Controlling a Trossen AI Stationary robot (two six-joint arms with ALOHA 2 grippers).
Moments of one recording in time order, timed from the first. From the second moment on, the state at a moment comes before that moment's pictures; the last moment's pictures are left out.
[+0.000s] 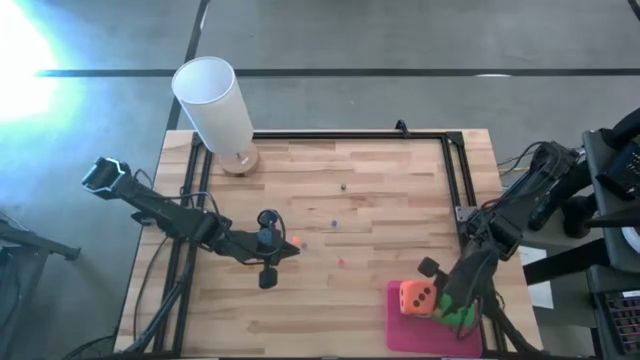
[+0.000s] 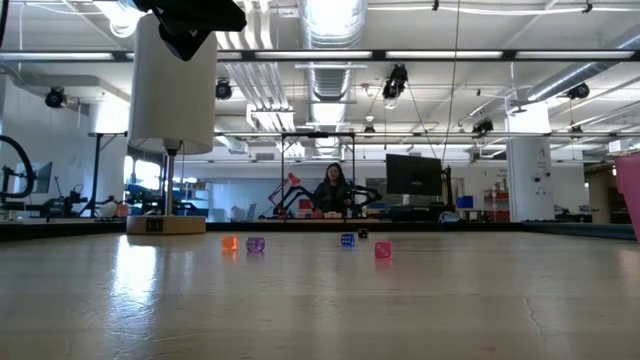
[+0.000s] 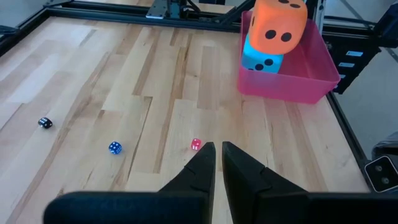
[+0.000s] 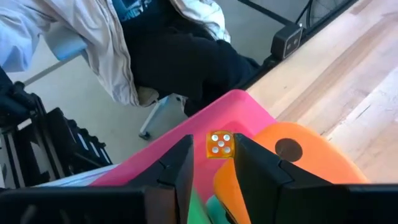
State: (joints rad) left arm -0.43 1.28 0.85 -0.13 -0.38 -0.32; right arm 0.81 0.98 0.78 -0.43 -0.19 0.10
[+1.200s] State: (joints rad) left arm -0.43 1.28 0.85 -0.13 -0.38 -0.32; right arm 0.78 0.99 0.81 -0.38 0.24 0.00
